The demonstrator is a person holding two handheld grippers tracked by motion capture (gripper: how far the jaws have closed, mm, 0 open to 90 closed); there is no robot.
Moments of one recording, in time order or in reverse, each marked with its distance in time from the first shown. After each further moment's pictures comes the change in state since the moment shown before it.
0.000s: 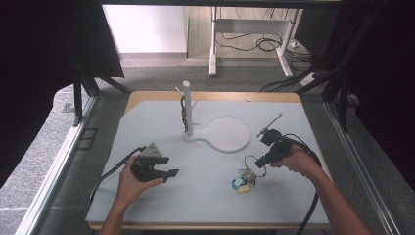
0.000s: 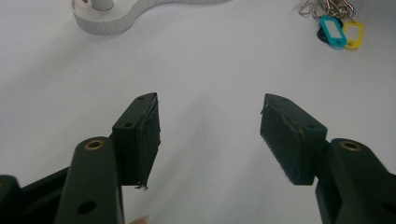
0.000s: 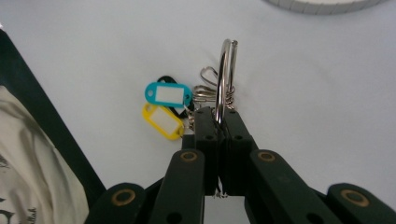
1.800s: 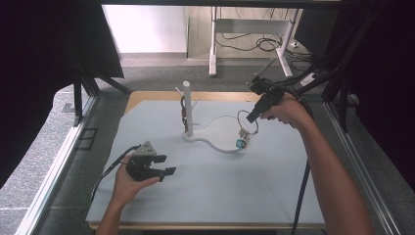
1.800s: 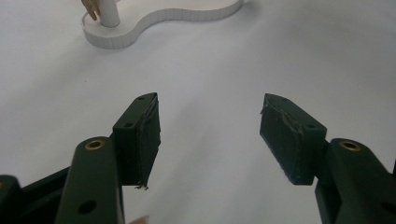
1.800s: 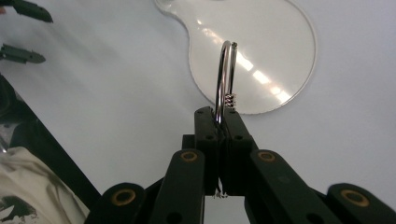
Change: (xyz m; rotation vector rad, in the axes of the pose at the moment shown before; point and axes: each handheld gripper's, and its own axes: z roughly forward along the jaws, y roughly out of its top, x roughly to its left) left arm 0.003 0.000 -0.015 -0.054 -0.017 -0.006; right arm -0.002 0.114 -0.088 -0.035 -0.100 0.064
